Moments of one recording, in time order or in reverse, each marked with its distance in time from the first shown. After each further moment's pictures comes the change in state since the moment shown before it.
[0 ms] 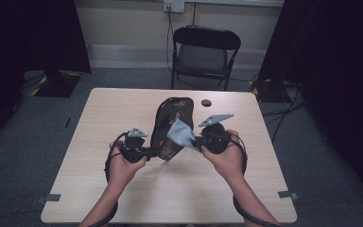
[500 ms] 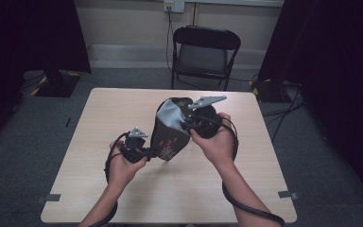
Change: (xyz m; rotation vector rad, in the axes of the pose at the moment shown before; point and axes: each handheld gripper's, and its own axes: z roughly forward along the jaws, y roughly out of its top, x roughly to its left) left arm -0.002 -0.001 0.000 -0.002 0.013 0.001; right arm 0.017 0.051 -0.007 -0.087 -0.015 -0.028
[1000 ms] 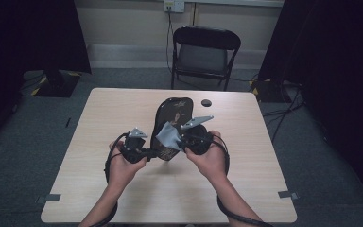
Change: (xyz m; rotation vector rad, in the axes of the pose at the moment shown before) left arm 0.000 0.000 -0.001 0.013 -0.004 0.004; right arm 0.010 -0.048 0.043 0.109 0.034 -0.002
